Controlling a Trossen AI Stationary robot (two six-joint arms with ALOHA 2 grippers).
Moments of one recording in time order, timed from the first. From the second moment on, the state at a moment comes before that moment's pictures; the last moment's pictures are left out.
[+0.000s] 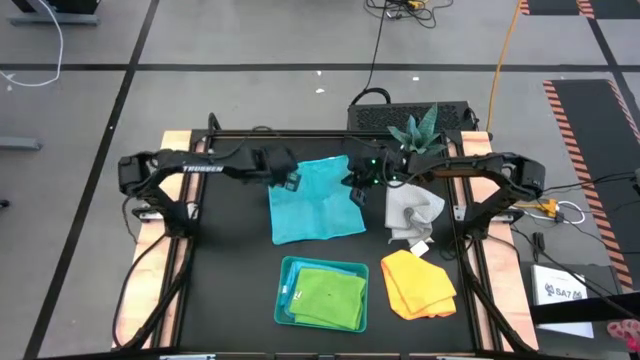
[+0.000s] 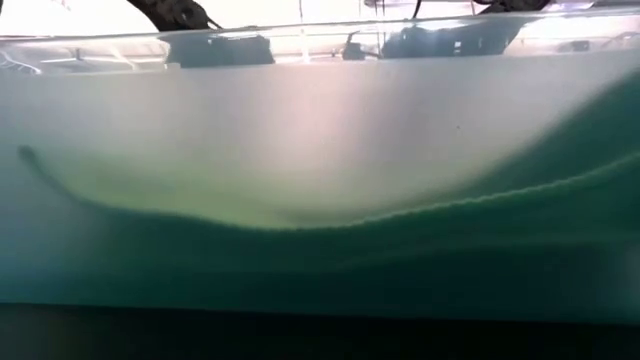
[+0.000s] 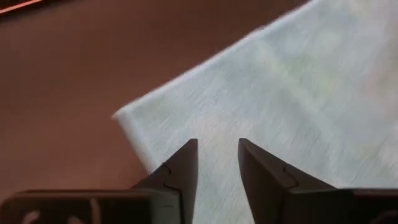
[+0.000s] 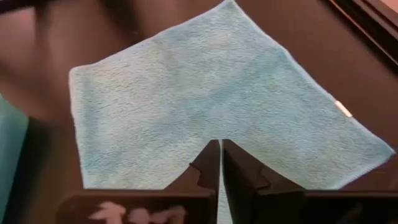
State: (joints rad) left arm 0.35 1.62 1.05 -0.63 -0.30 -0.81; right arm -0.37 1.54 0.88 -0.05 -0.18 0.06
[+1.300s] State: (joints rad) left arm 0.58 1.76 1.05 -0.63 -0.07 -0.46; right arm -0.48 1.94 1.16 -0.31 -0.05 0.10
